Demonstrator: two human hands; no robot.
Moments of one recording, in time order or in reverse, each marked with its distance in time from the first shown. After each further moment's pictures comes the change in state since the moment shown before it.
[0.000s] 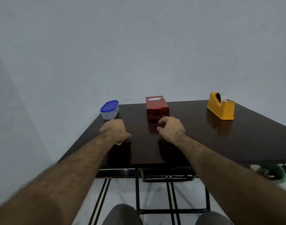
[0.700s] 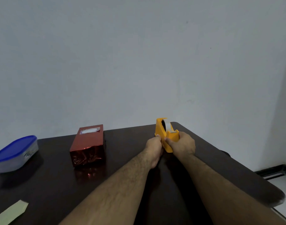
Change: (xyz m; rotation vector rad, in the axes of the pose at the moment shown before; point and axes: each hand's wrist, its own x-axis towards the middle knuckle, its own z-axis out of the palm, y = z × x) left_hand 0.119 0.409 0.063 -1.741 -0.612 0.052; right_hand 0.126 0.230 -0.130 0.037 0.400 0.414
